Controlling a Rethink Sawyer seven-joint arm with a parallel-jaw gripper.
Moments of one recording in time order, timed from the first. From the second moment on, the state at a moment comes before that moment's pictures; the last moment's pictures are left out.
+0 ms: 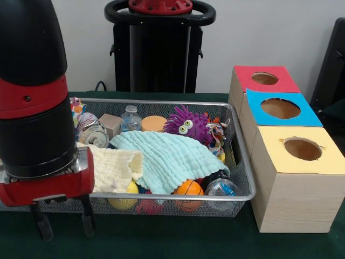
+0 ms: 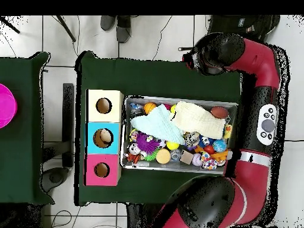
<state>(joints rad) -0.58 -0.18 0.69 0.50 -0.60 1.30 1.30</state>
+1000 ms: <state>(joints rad) -0.61 -0.32 0.62 0.72 -0.55 1.15 1.30</state>
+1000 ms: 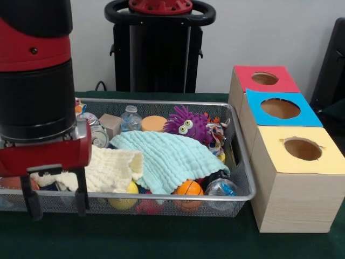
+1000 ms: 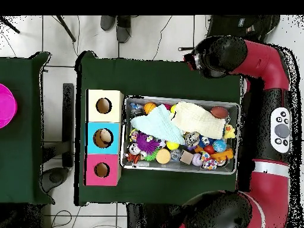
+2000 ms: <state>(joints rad) -0.64 -0.41 0.58 0.85 -0.52 1.15 1.30</state>
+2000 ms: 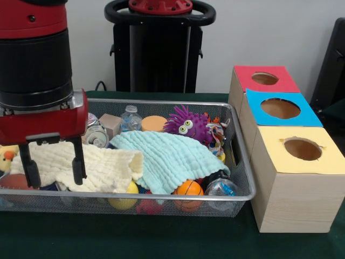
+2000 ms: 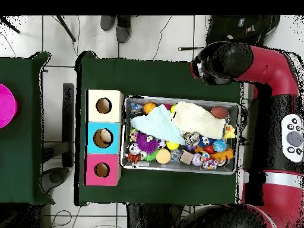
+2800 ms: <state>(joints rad) -0.64 -0.41 0.58 0.87 -0.51 1.15 1.30</state>
